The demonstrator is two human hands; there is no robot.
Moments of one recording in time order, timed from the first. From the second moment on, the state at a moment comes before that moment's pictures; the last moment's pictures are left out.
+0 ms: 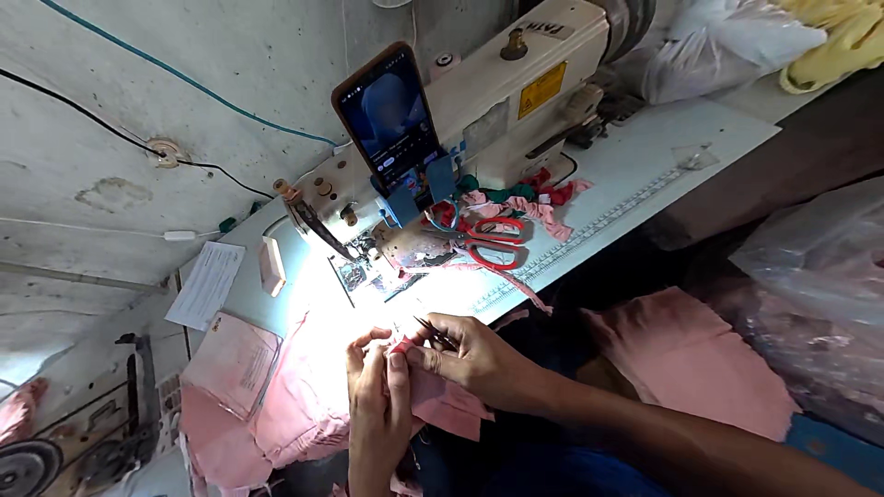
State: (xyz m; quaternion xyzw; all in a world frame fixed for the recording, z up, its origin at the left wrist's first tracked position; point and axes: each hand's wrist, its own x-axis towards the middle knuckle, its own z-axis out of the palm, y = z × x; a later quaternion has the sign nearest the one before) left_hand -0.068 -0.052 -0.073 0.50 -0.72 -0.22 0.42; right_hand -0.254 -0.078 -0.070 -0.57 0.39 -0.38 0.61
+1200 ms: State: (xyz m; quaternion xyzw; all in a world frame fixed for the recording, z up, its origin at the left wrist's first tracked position) left_hand -0.078 -0.054 -0.078 0.50 -0.65 -0.34 0.47; right_hand -0.250 -0.068 -0.058 -0.45 0.41 -0.42 0.67
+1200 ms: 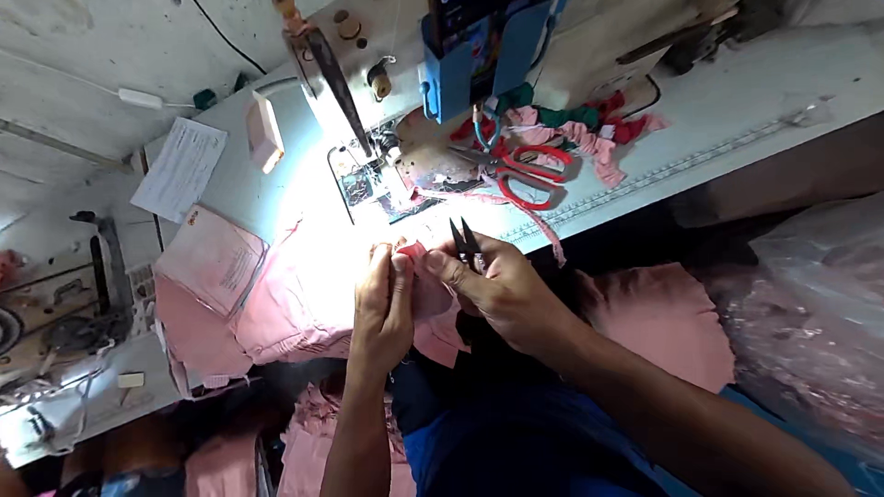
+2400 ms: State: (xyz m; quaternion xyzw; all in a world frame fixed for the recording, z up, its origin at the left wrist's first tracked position) left_hand -0.097 -0.054 -0.085 0.54 -0.68 -0.13 0.47; right_hand -0.246 -0.064 -0.043 -0.34 0.39 -0.31 0.80
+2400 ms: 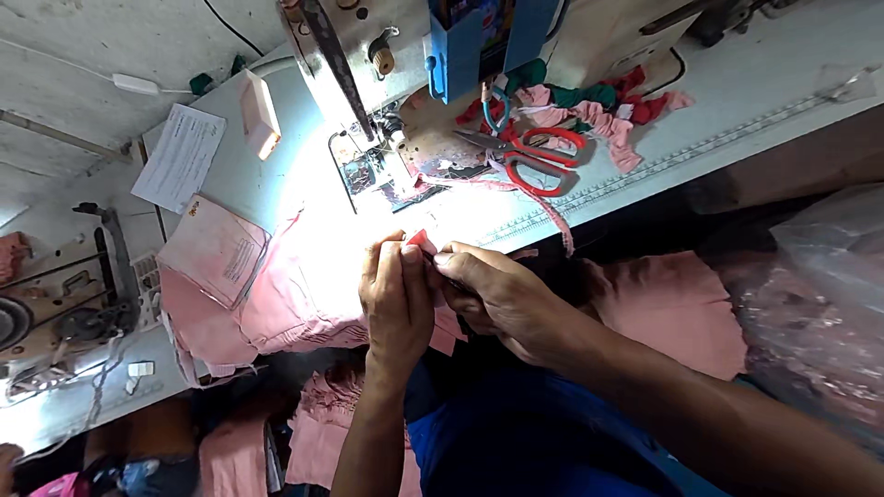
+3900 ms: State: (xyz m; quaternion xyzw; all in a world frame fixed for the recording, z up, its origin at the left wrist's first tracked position) left_hand -0.082 -0.058 -0.074 0.49 -0.64 -0.32 0.50; right_hand -0.246 -0.077 -0.061 -0.47 0.35 -0.40 0.70
